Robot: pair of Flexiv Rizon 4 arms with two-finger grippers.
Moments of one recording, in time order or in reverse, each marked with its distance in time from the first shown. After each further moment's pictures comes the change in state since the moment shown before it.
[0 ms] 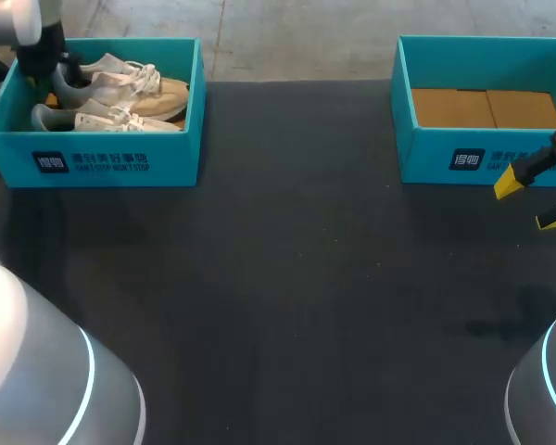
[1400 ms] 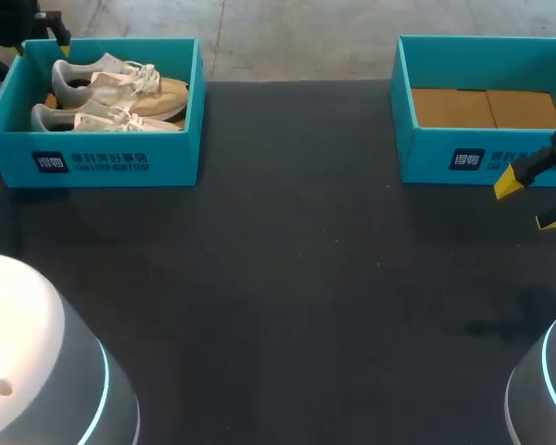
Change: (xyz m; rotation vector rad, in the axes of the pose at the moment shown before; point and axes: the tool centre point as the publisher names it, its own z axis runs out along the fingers) left arm -0.005 -0.028 -0.121 -0.107 -0.199 -0.052; right arm 0.000 0.000 0.000 0.000 0.000 0.000
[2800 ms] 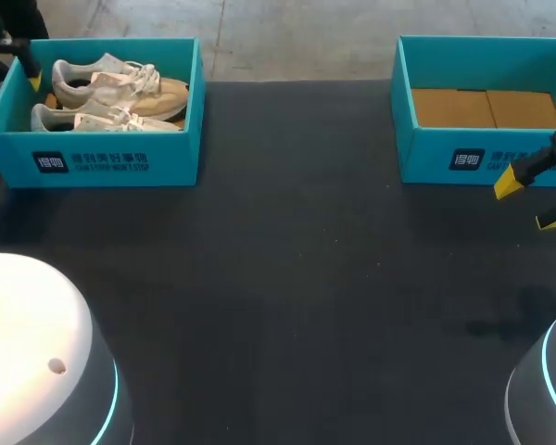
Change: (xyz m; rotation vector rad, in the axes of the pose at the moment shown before) left arm 0.012 -0.123 -0.052 0.119 0.000 0.034; right arm 0.000 0.000 0.000 0.000 0.000 0.000
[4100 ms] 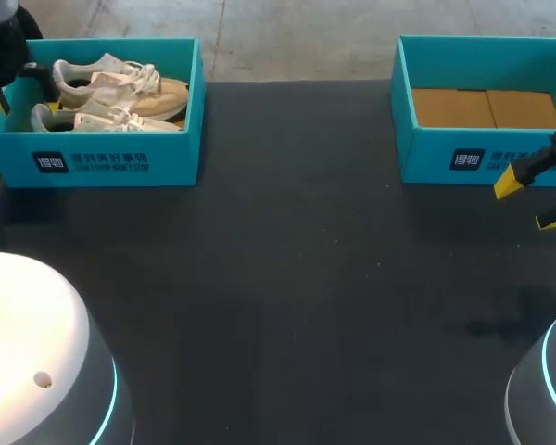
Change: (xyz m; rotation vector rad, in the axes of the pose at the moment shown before) left arm -0.006 -0.003 0.068 0.177 0.023 -0.030; right arm 0.000 0.000 0.000 0.000 0.000 0.000
